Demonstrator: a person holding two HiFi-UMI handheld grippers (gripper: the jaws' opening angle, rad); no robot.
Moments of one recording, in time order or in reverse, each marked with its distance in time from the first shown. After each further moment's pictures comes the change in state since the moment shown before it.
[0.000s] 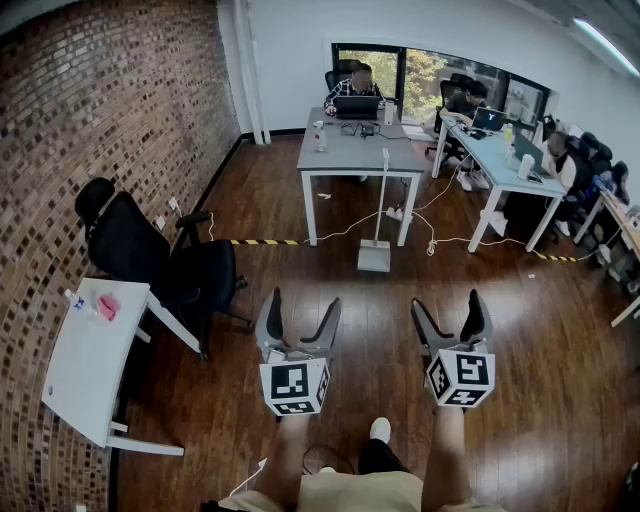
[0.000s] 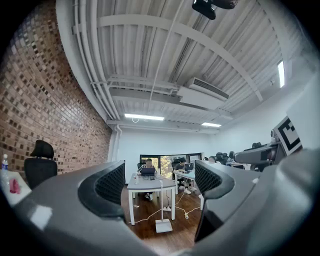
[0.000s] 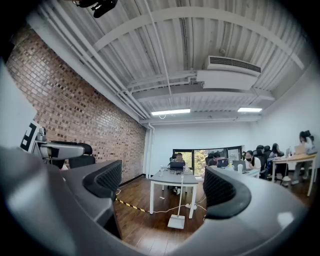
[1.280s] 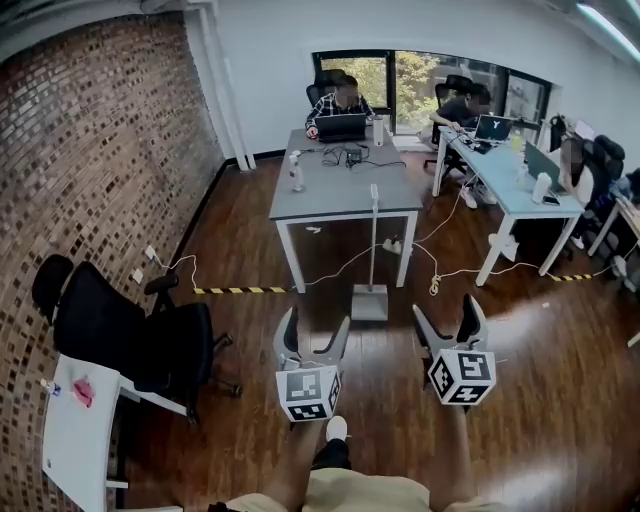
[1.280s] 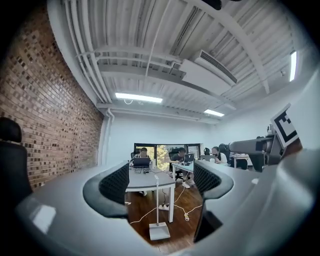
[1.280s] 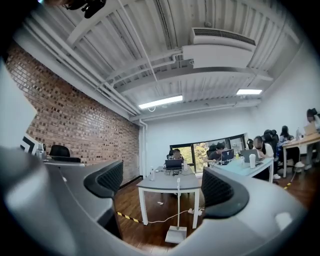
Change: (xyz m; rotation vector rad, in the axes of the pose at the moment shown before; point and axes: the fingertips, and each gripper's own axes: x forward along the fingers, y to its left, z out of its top) left arm 0.352 -0.032 -0.110 -0.053 0.139 -0.041; right arm 0.308 -0.178 -0.057 0.089 0.052 0.001
